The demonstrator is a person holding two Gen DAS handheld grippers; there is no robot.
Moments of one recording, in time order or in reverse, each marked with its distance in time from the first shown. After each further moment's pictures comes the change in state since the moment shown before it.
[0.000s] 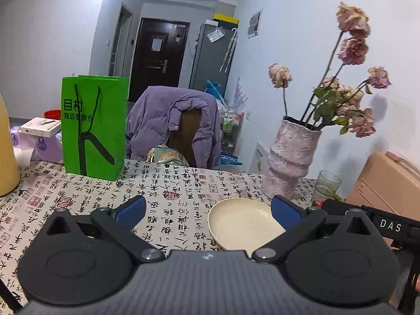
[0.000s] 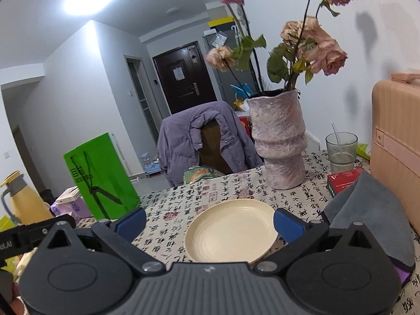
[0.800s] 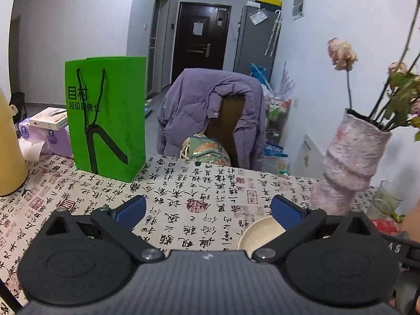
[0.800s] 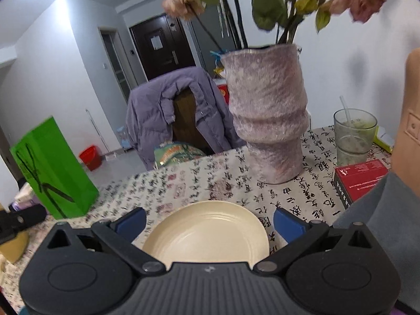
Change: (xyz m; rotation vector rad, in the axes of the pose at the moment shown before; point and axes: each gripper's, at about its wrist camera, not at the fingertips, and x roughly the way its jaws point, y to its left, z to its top) left arm 0.128 -0.009 0.028 -0.038 0.080 0.226; right arm 0.149 -0.040 0.027 0.008 0.172 -0.105
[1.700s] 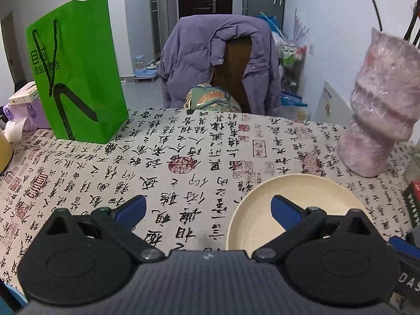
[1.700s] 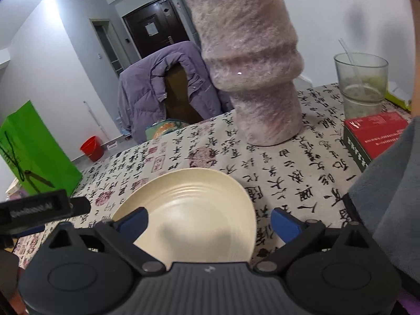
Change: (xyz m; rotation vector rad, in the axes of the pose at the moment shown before) left arm 0.105 -0.055 -0.035 0.084 0.206 0.112; right arm 0.058 -0.044 -0.037 0.081 0.070 0.059
